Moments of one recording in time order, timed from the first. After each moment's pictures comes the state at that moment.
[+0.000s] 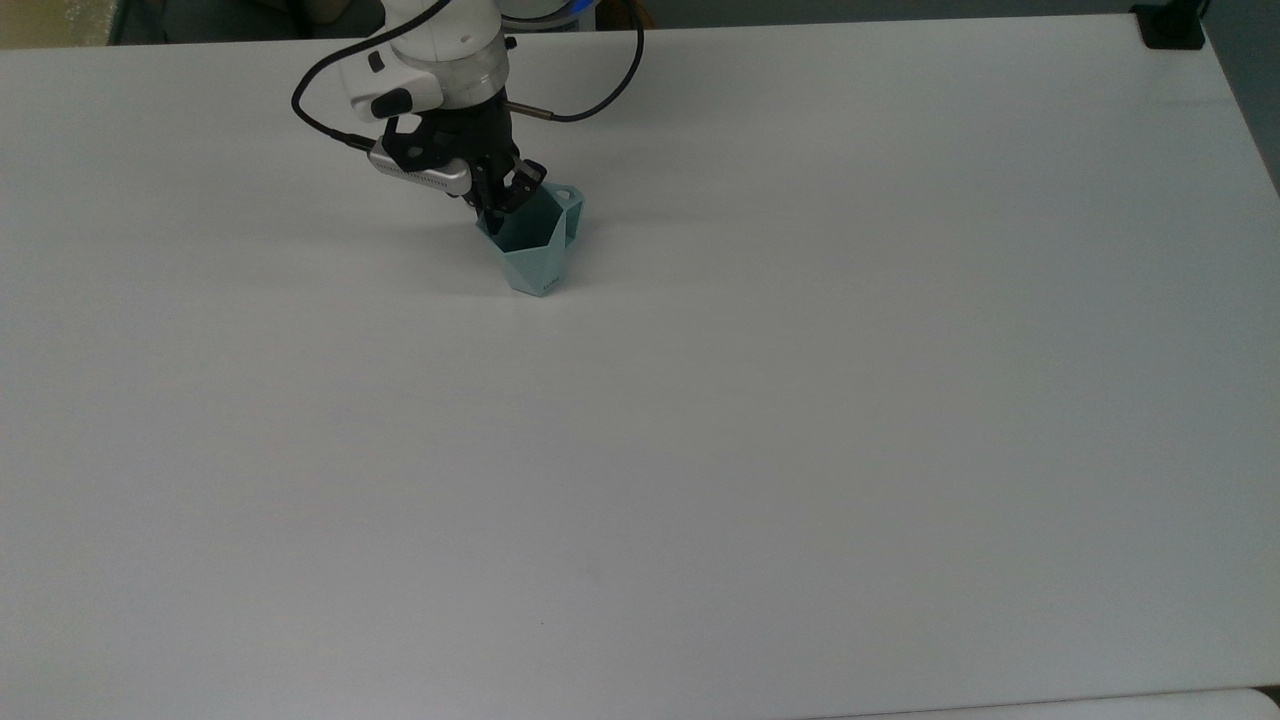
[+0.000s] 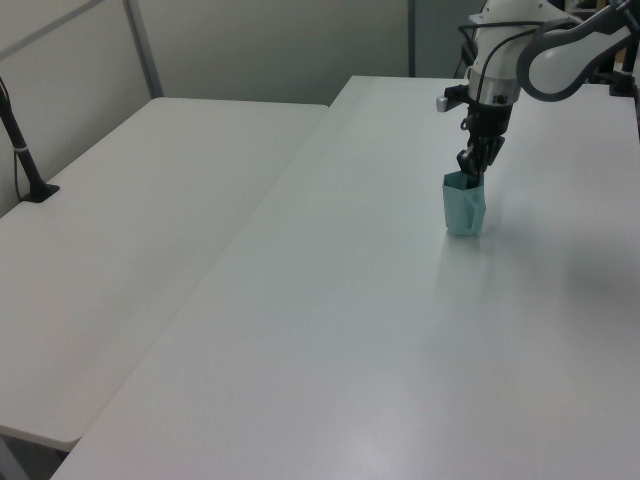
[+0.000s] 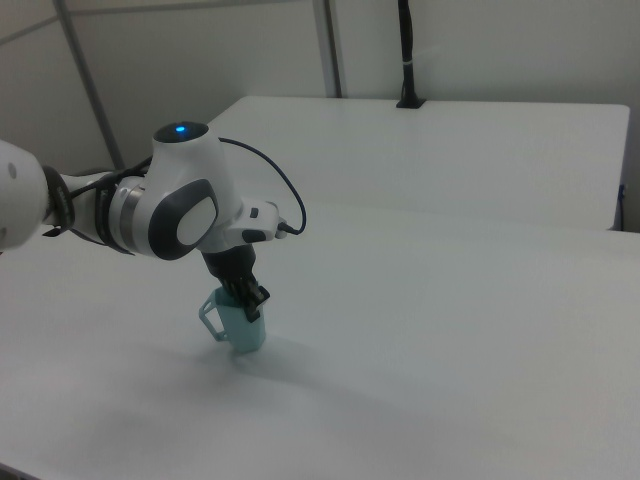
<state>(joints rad) 0.25 -0.03 -0.11 -2.27 0.02 2.37 0.36</state>
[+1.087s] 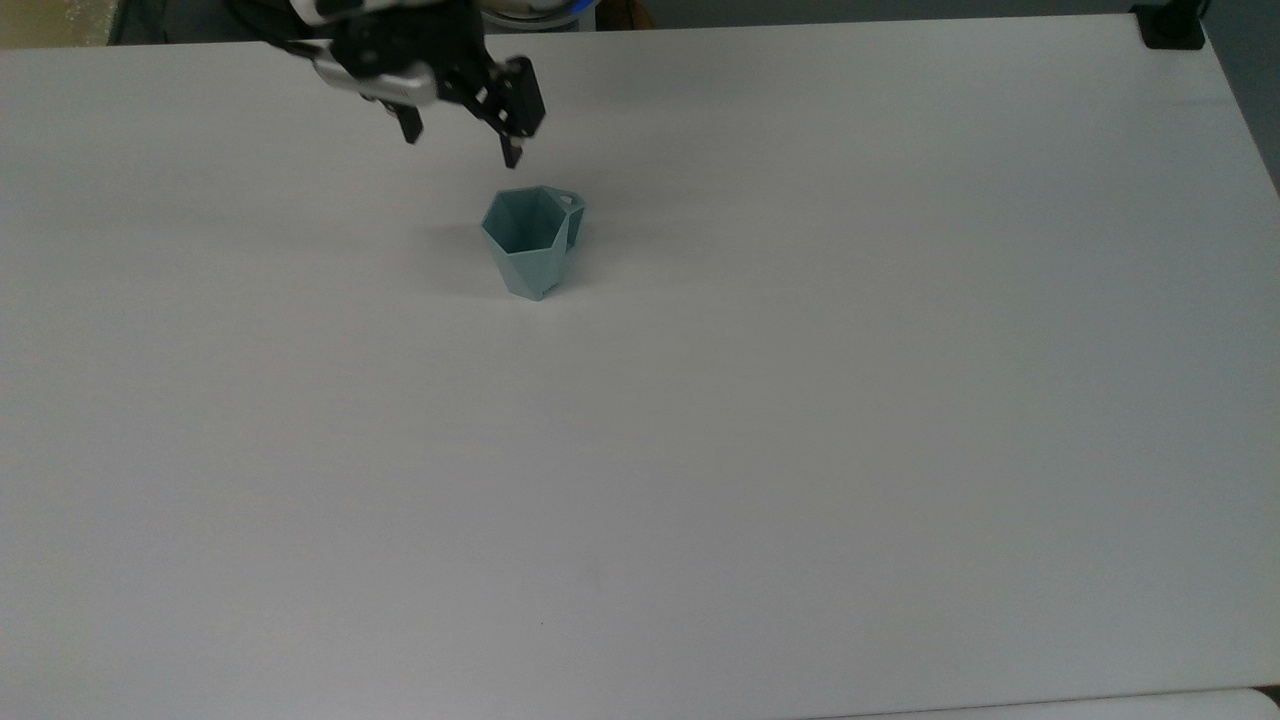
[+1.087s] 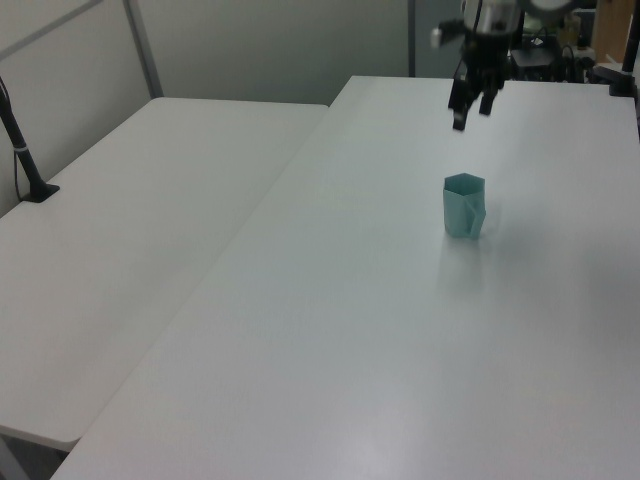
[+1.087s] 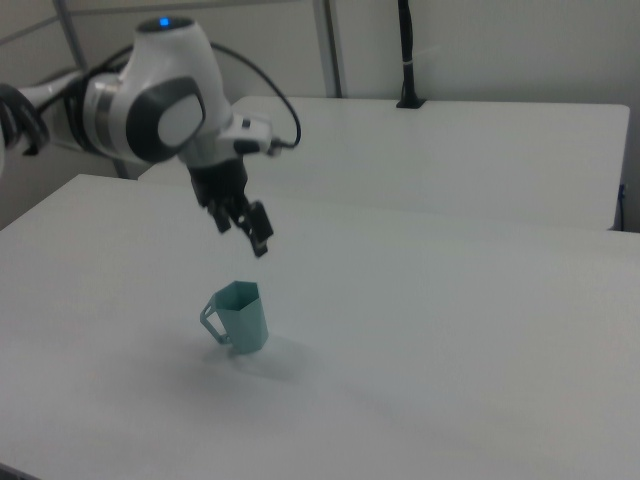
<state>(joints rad) 0.25 -0.11 -0.14 -1.99 0.02 2.03 0.31</state>
